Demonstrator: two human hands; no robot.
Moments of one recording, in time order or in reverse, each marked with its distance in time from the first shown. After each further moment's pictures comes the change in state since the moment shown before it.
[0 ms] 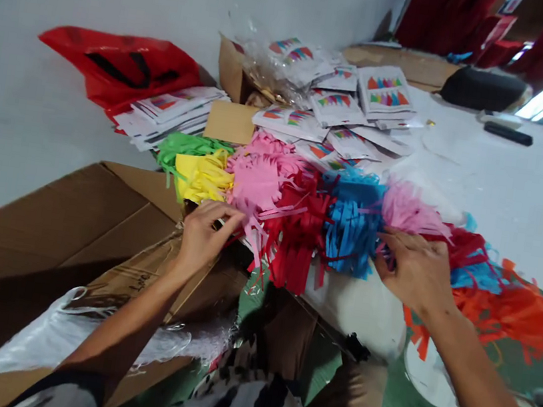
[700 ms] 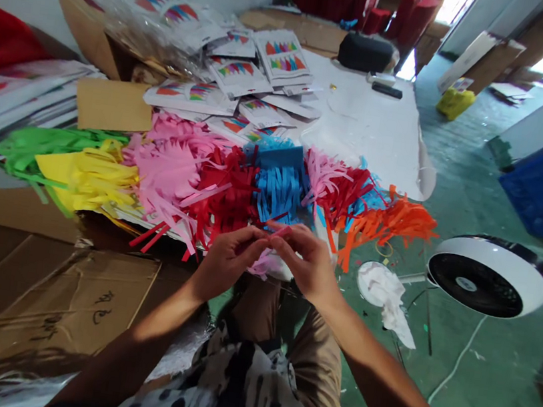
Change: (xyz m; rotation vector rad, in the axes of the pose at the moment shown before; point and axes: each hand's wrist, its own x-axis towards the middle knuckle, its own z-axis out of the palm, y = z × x) left_hand -0.022 0.131 0.089 -0.820 -0.639 -0.231; right_hand -0.057 -0.114 -0.035 1.175 0.075 0.583
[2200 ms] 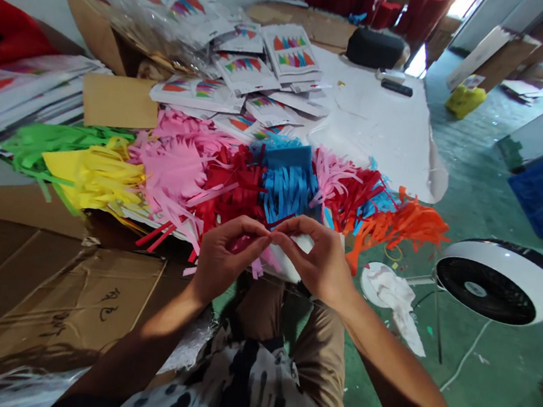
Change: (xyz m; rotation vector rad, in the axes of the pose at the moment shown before) left_hand 0.003 0.011 -0.006 0.021 0.254 0.151; right_hand 0.018 -0.029 -0.003 -0.168 -0.069 -0.077
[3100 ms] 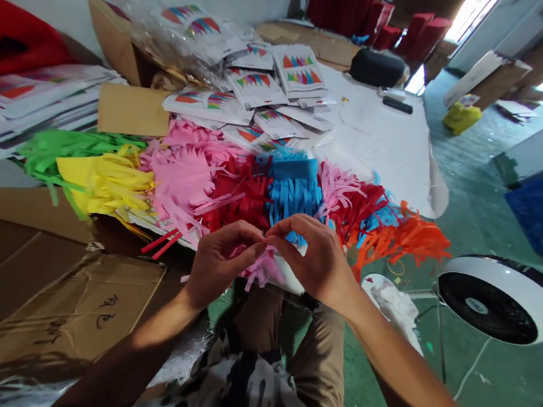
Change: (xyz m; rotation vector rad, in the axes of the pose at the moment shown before) left_hand 0.003 -0.006 -0.017 -0.132 -0.005 -0.038; right_hand 0.026 -0.019 0.002 -0.257 -0.073 -0.210
